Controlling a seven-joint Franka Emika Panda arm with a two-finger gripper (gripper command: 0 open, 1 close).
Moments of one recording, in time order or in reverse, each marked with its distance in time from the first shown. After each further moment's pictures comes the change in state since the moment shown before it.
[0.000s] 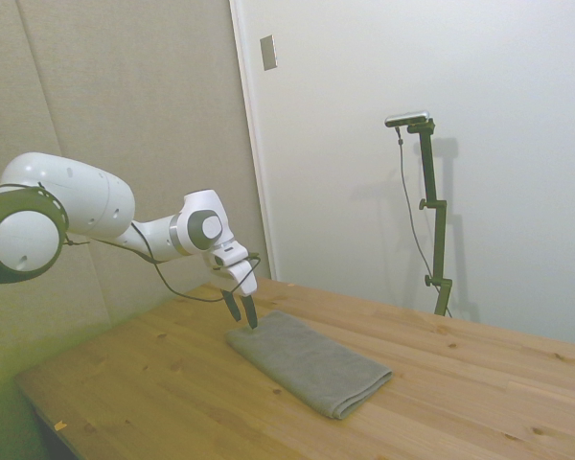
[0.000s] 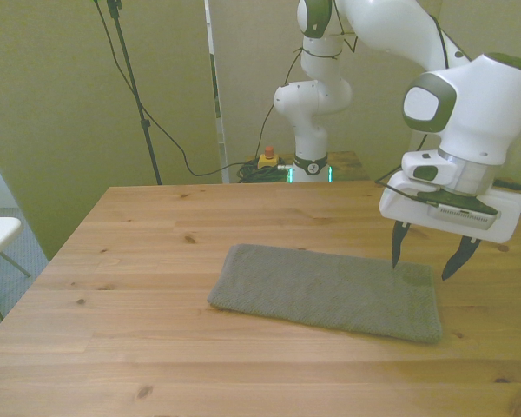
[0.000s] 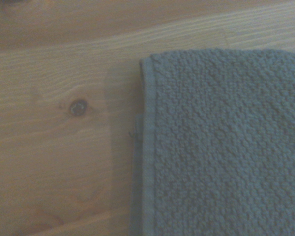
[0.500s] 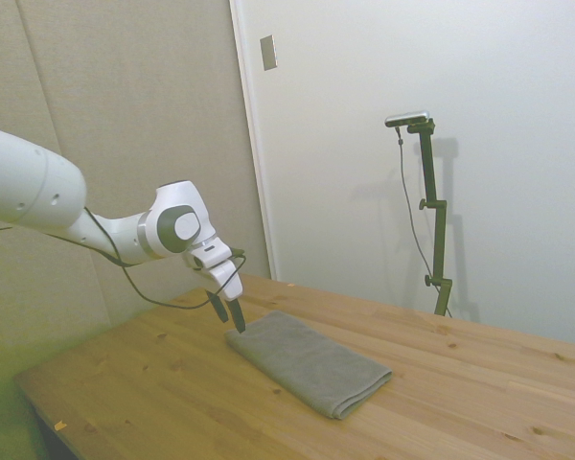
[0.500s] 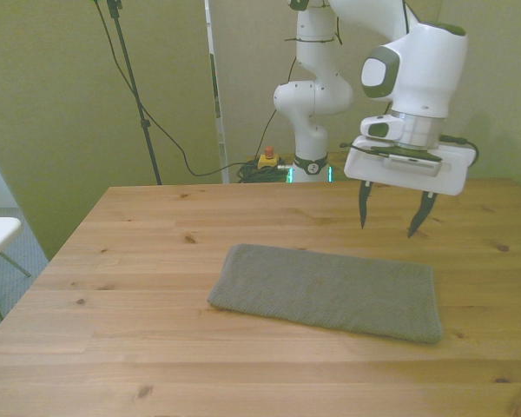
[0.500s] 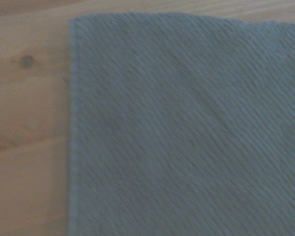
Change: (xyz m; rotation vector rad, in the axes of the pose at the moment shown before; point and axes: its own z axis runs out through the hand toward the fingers) arm 0.003 0.077 -0.044 0.101 0.001 0.011
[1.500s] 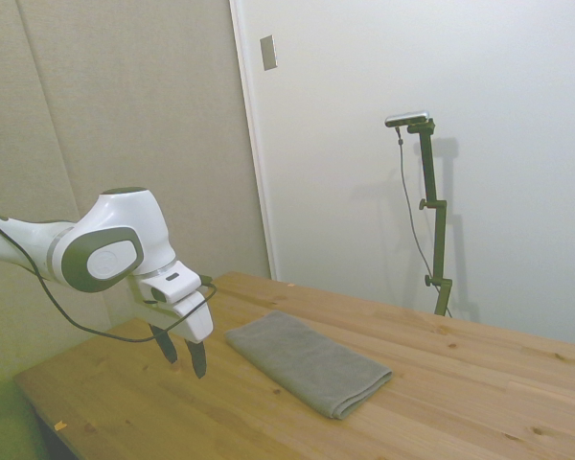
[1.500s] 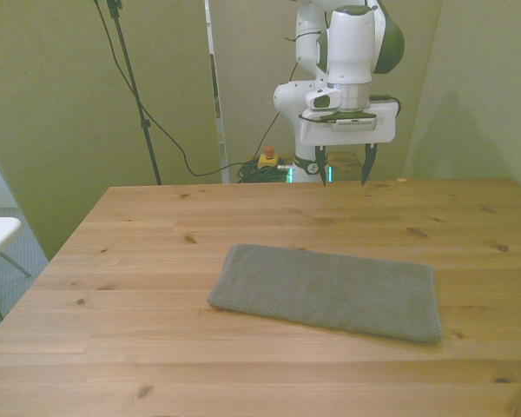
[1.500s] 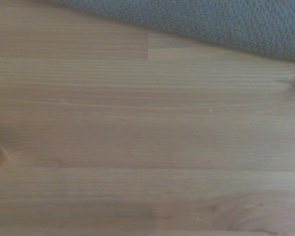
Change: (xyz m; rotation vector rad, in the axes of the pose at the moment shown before) arm -0.004 0.209 -0.031 0.051 -0.145 -0.264
